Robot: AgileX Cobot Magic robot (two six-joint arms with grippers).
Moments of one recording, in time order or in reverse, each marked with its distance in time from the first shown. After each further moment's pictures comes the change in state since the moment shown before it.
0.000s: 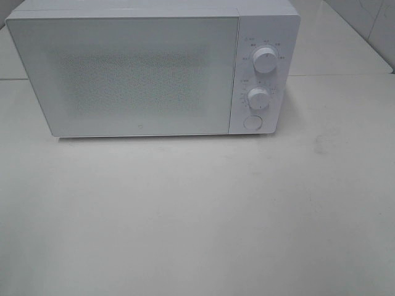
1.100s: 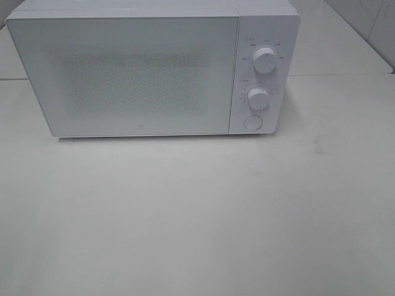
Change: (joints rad) left arm 0.000 -0.238 0.003 -0.010 0.000 0.000; right arm 0.000 0.000 0.000 0.000 0.000 0.000
